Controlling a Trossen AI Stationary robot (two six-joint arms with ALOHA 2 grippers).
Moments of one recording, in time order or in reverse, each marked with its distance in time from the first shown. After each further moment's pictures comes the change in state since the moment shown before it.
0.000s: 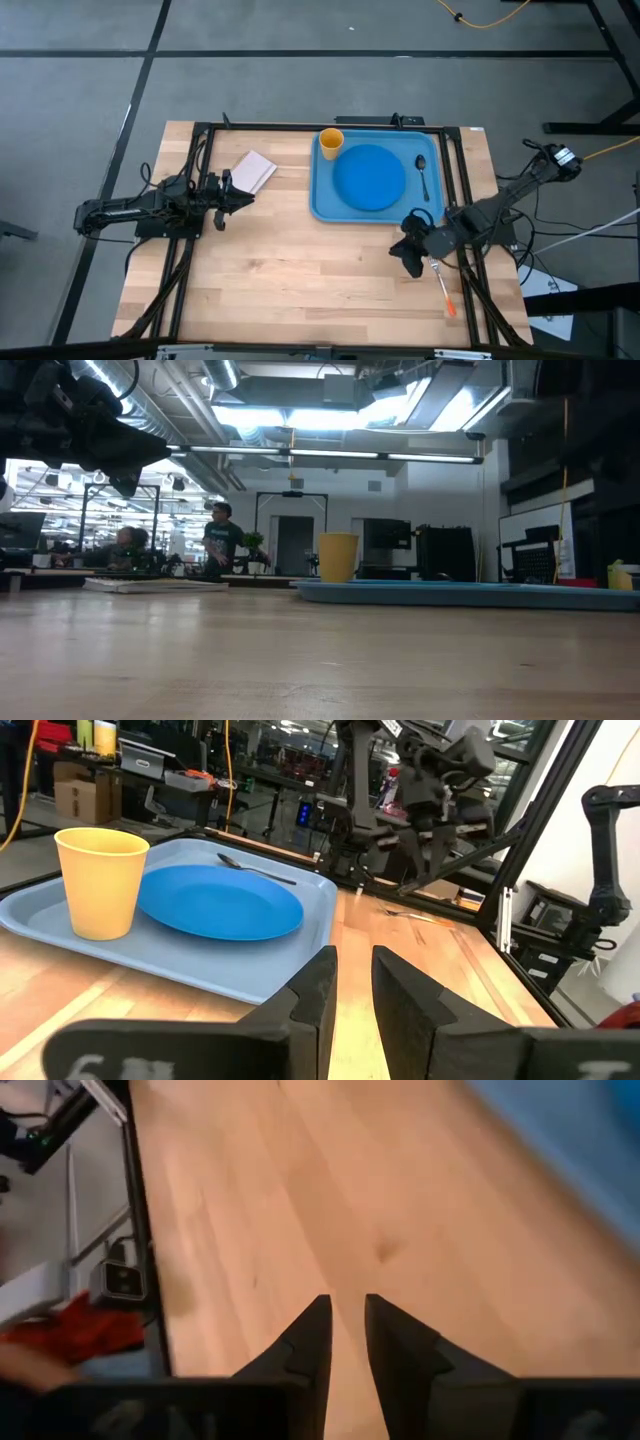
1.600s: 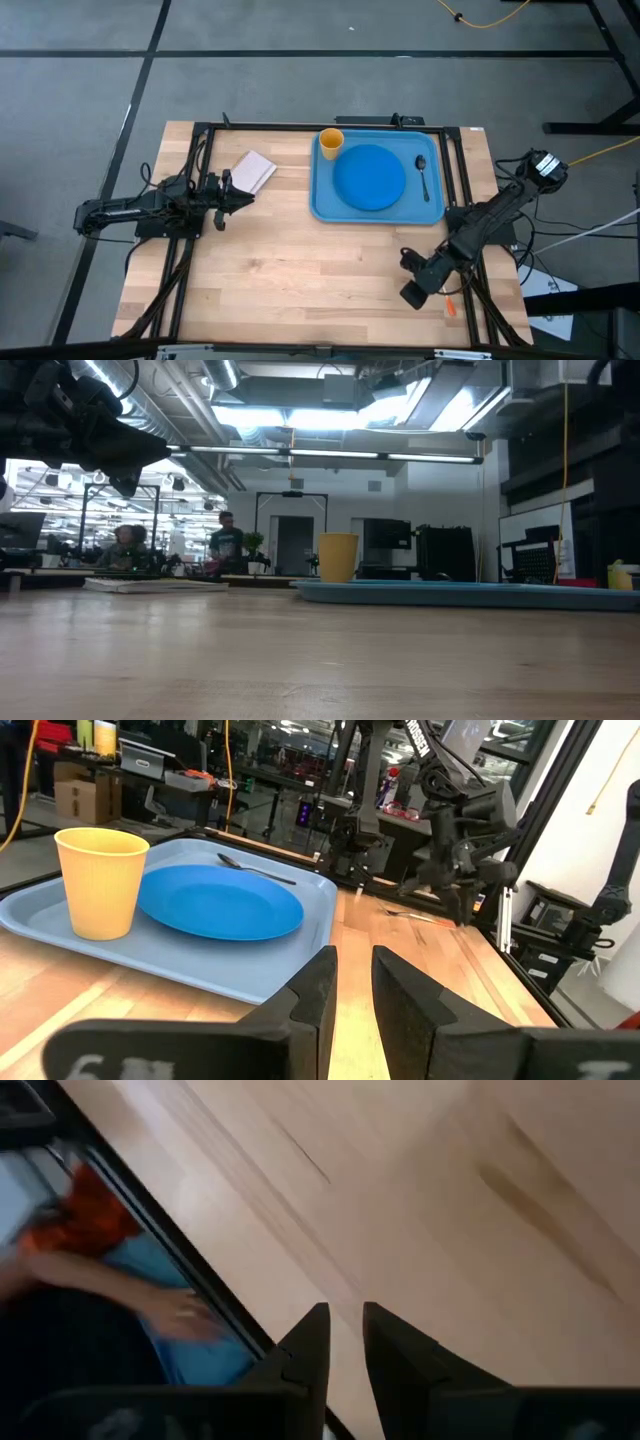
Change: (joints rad) left arm 0.000 0.000 0.000 0.000 0.000 0.000; right arm 0.173 0.306 0.003 0.102 -0.439 0.565
